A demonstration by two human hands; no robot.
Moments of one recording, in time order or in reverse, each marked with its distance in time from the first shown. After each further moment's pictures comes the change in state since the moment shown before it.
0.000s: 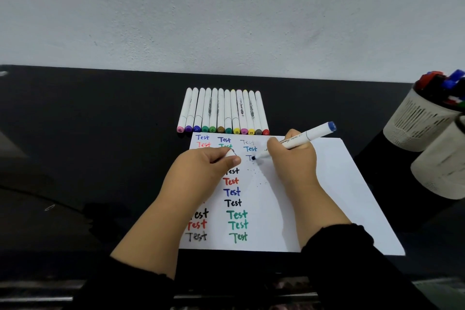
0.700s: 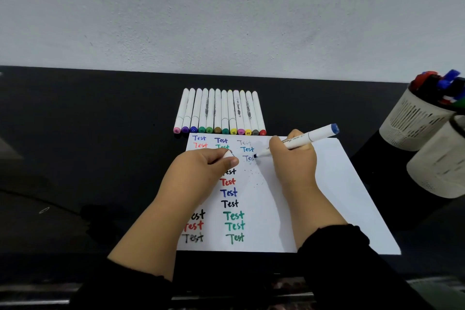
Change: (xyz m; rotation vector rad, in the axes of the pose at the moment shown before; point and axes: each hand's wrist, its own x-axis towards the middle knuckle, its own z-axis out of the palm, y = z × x) left_hand -0.001 0.002 0.000 0.013 -0.010 -0.012; right_hand -0.001 -0.001 -0.002 0.024 0.067 -0.015
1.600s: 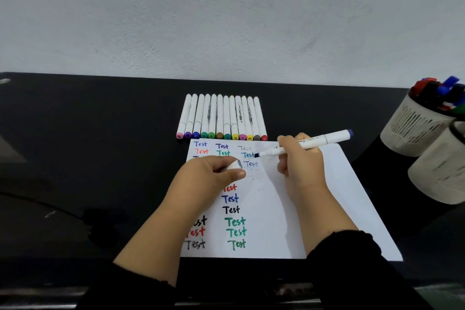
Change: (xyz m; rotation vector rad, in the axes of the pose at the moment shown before) left_hand 0.001 0.001 0.004 -0.099 -0.067 -0.012; right_hand 0.001 -0.012 -0.008 0.402 -0.070 0.230
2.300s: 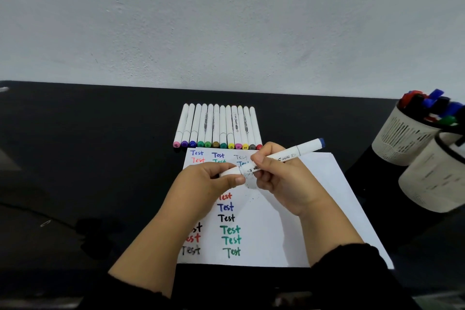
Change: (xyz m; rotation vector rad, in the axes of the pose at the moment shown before) left_hand -0.006 0.009 -0.001 -0.084 -0.030 0.036; right_hand -0.014 -0.015 -0.005 -0.043 -0.595 0.083
